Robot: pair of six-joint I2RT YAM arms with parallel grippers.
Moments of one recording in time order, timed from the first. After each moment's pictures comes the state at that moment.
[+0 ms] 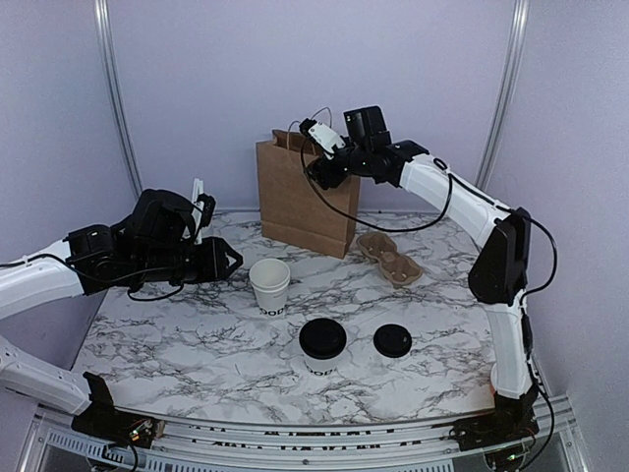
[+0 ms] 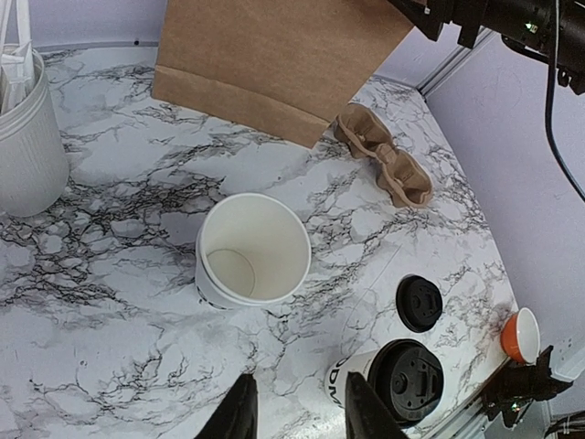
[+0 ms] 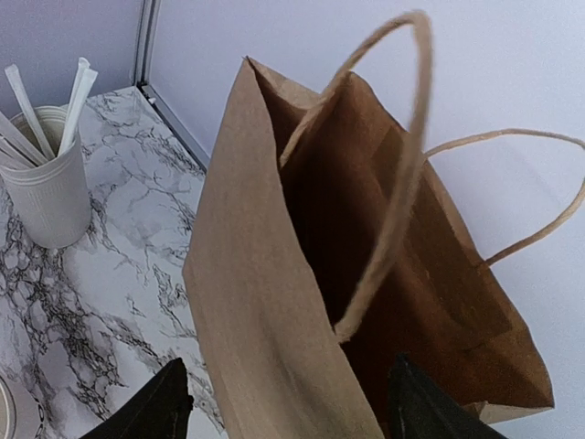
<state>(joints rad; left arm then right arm) -0.90 1.17 1.06 -0.51 -0.19 -0.70 0.62 2.23 2.33 -0.52 -0.04 -0.40</state>
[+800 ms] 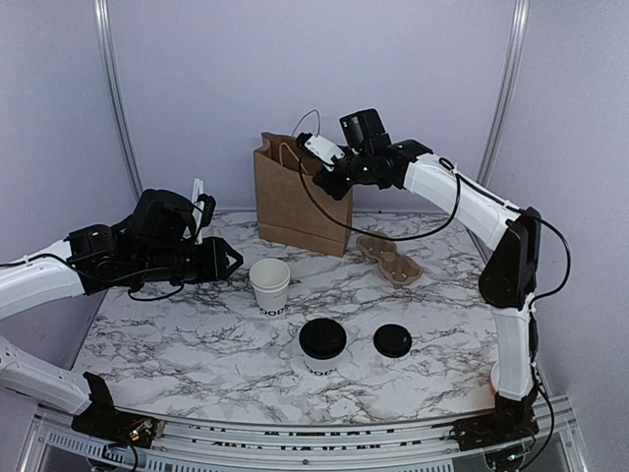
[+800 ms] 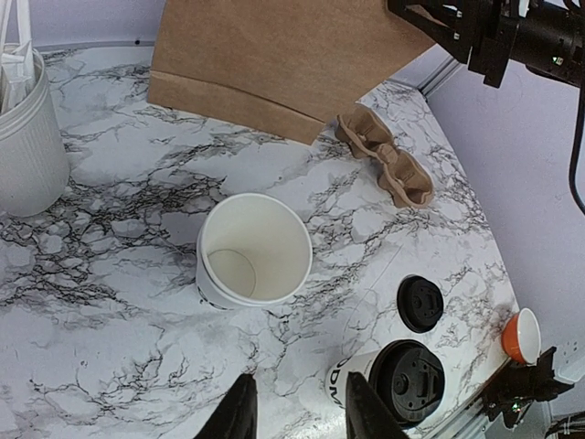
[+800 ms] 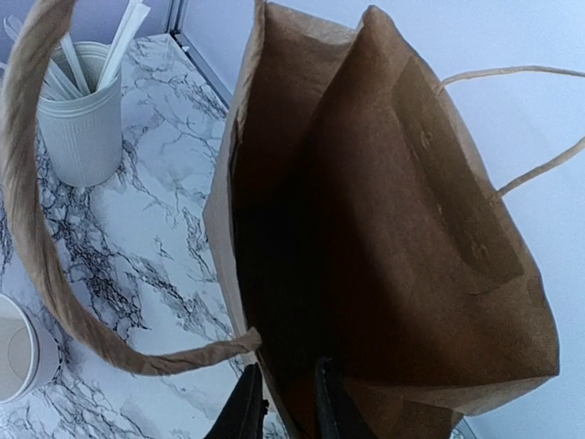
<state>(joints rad) -0.90 1.18 1.06 -0.51 -0.19 -0.70 0.66 2.14 2.24 -0.64 -0.01 -0.45</state>
